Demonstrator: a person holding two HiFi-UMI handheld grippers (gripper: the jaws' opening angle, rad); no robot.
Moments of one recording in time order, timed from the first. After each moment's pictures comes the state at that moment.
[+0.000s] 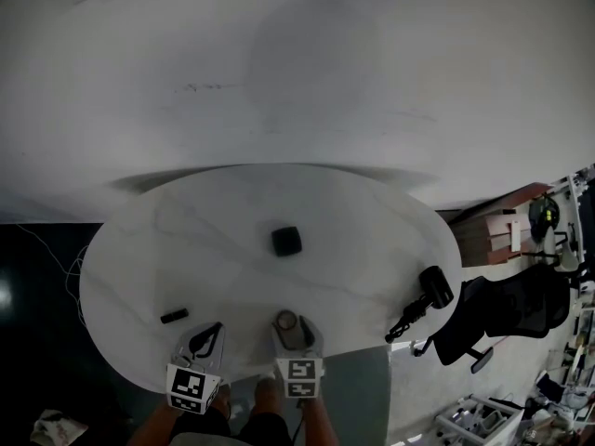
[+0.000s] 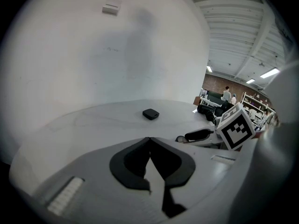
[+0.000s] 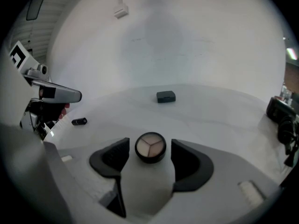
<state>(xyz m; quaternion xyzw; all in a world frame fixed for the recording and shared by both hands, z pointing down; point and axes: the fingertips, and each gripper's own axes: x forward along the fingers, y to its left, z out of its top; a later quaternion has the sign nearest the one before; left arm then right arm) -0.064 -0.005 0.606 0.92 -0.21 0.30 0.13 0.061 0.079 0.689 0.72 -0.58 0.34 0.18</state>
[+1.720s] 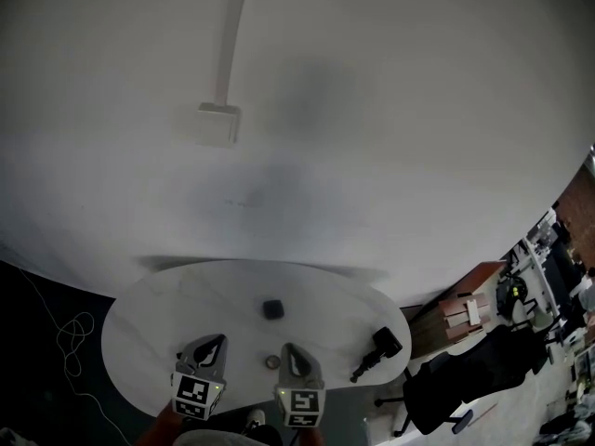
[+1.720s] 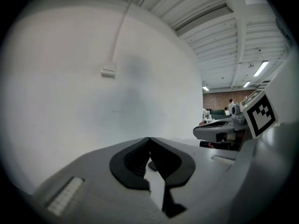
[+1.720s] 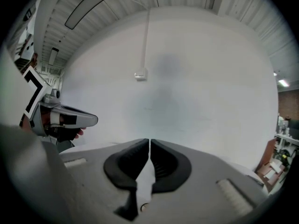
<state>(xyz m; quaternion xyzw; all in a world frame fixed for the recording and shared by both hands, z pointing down) -0.058 -0.027 0.417 0.96 -0.26 0.11 0.03 0.069 0.055 0.429 0.78 -0.61 0.09 0.11</state>
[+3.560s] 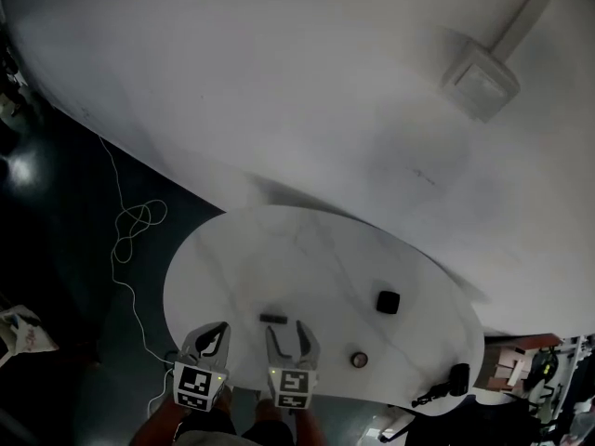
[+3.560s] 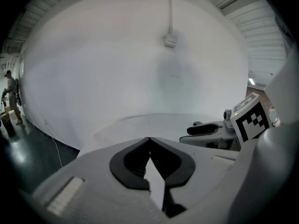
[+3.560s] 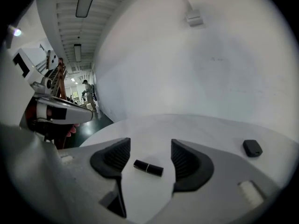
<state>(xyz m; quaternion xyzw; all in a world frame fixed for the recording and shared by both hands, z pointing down) -0.290 -0.062 0.556 0.85 -0.45 0.22 0.16 -0.160 -0.058 0.597 0.59 -0.76 0.20 0.19</state>
